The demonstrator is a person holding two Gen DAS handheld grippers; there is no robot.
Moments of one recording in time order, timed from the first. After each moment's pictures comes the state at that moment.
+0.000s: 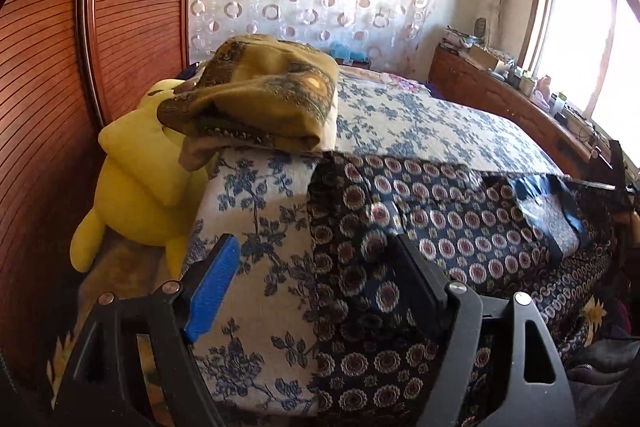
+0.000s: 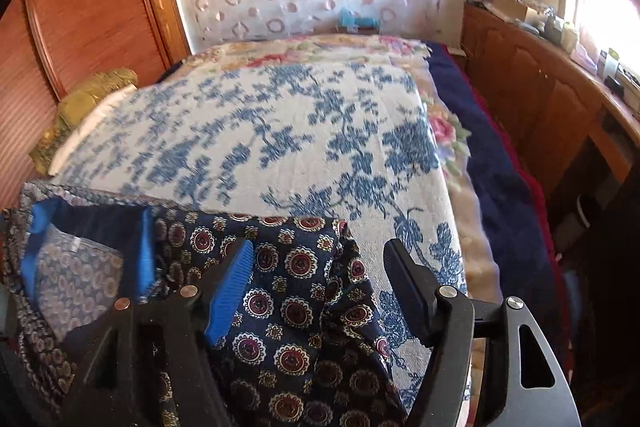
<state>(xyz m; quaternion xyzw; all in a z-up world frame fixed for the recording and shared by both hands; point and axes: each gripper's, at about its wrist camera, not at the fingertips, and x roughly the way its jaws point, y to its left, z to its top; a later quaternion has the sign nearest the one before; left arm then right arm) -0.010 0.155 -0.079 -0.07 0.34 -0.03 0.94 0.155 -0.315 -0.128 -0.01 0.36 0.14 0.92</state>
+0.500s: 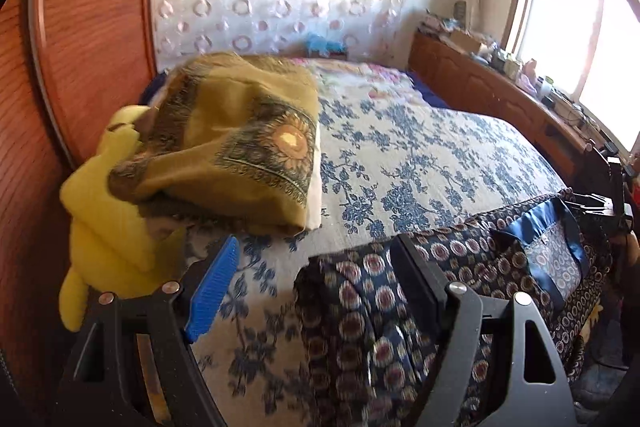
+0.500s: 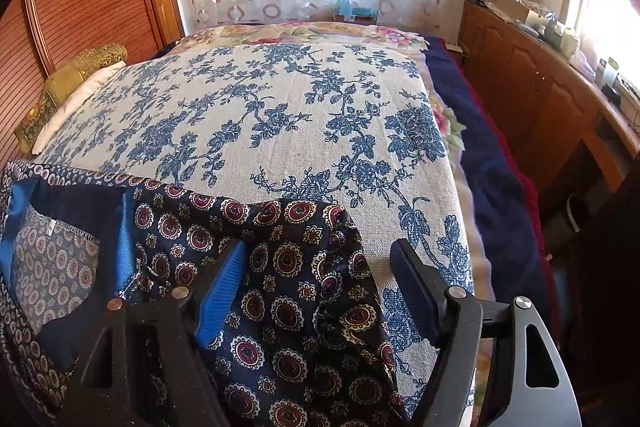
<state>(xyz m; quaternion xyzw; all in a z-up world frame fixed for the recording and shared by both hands) 0.087 0.155 -0.060 -0.04 0.38 -0.09 0.92 0.166 -0.307 -0.135 -0.04 0.37 0.13 0.92</state>
